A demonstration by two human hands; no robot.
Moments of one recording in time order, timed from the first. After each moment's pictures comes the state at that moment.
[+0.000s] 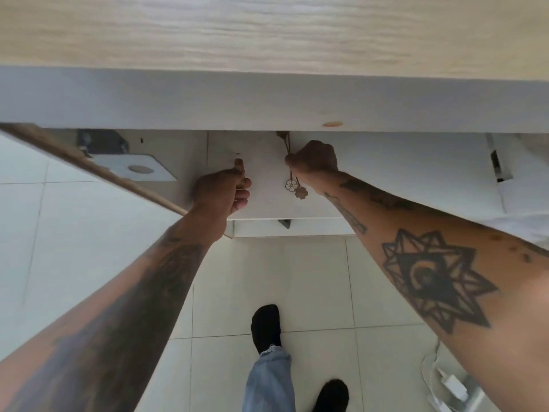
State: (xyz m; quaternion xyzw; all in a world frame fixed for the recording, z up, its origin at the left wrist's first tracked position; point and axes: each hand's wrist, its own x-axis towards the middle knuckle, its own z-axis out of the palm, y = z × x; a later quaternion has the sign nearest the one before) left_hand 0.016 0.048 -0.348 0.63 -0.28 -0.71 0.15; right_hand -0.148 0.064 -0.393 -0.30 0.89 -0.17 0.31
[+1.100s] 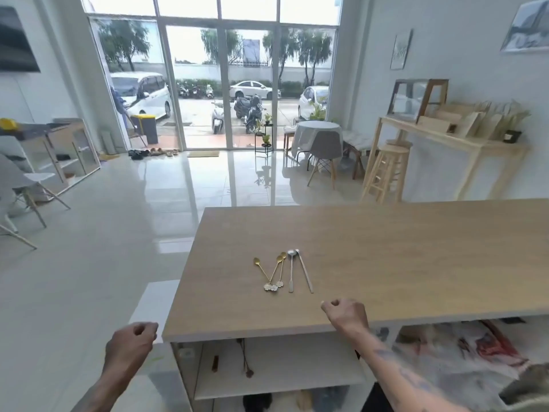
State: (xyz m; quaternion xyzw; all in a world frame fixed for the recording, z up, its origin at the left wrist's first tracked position) left_hand 0.130 0.141 0.002 0.68 -0.56 -0.38 0.29; right_hand -0.234 0.304 0.026 -0.30 0.90 -0.26 0.20
